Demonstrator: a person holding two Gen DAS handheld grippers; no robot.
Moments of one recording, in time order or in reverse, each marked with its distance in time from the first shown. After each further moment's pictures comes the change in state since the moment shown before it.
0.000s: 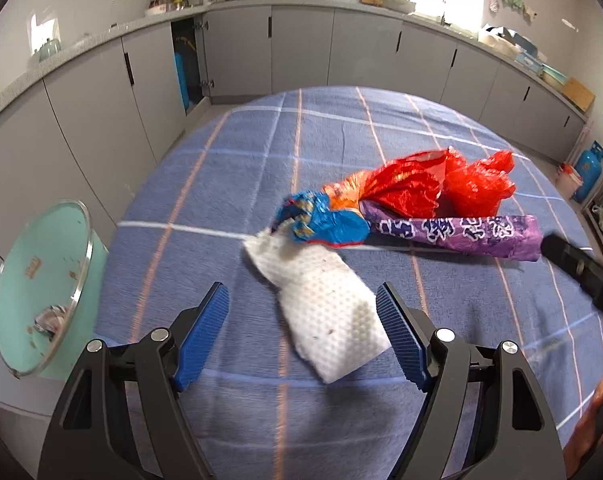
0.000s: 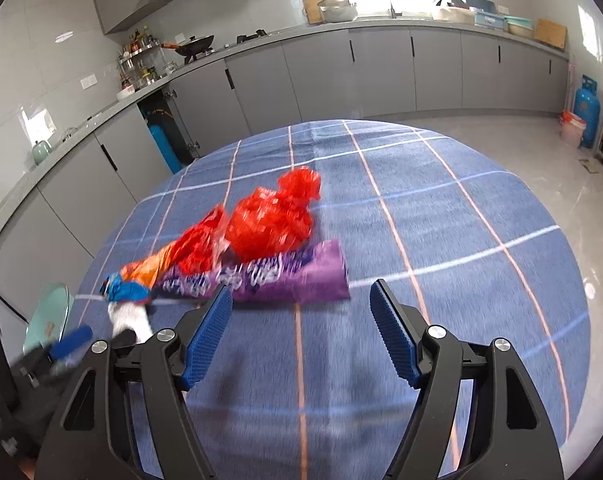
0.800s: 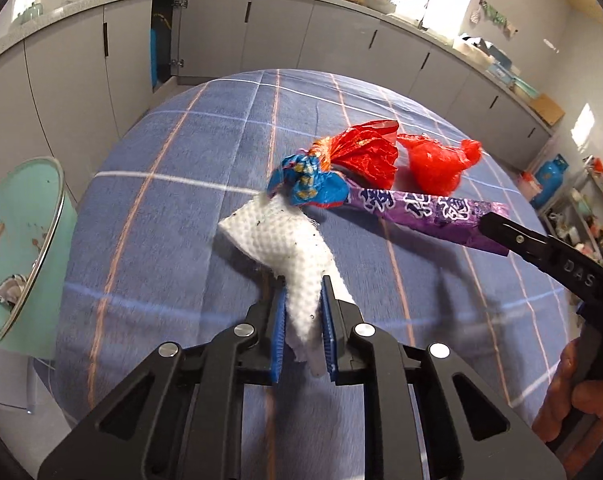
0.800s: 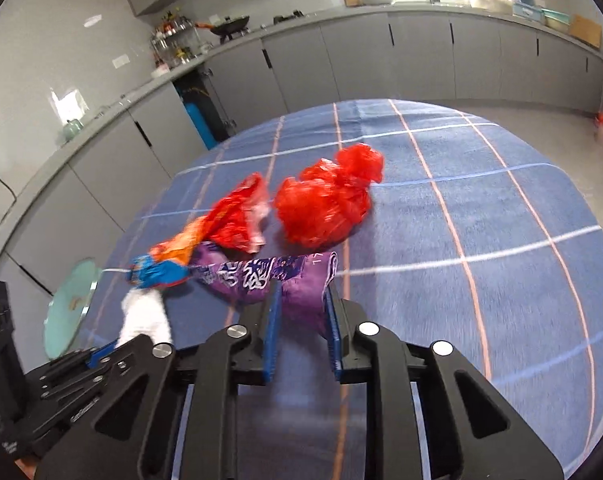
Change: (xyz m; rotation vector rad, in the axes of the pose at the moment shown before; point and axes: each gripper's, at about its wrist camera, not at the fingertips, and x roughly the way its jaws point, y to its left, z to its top) left arm -0.016 0.022 -0.028 -0.038 0.023 -0.205; right arm -0.013 0.017 -0.017 -0.051 0.052 0.139
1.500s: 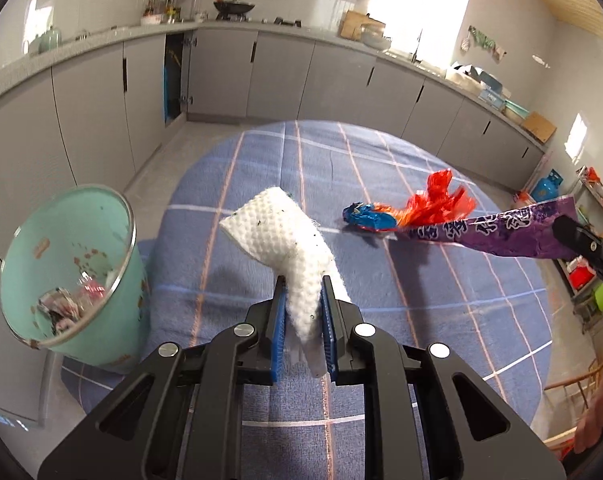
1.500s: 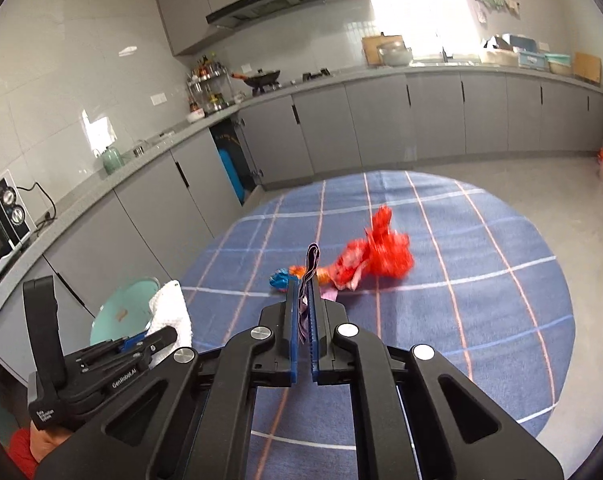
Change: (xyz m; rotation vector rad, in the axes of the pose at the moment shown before) left arm -0.077 0.021 -0.006 0.029 -0.150 0.022; right arm -0.102 0.053 -0.002 -0.063 -0.196 0.048
